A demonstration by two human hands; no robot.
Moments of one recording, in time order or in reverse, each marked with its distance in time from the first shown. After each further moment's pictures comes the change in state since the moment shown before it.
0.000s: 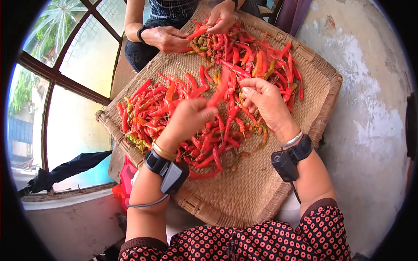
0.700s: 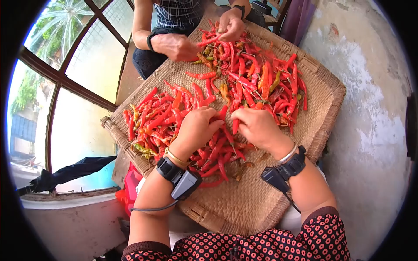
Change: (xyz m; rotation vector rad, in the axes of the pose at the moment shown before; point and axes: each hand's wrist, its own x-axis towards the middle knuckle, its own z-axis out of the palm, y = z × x) left_hand 0.016 -0.019 0.004 0.542 0.228 0.433; right_hand -0.001 0.024 0.011 -0.890 -0.150 -0.647
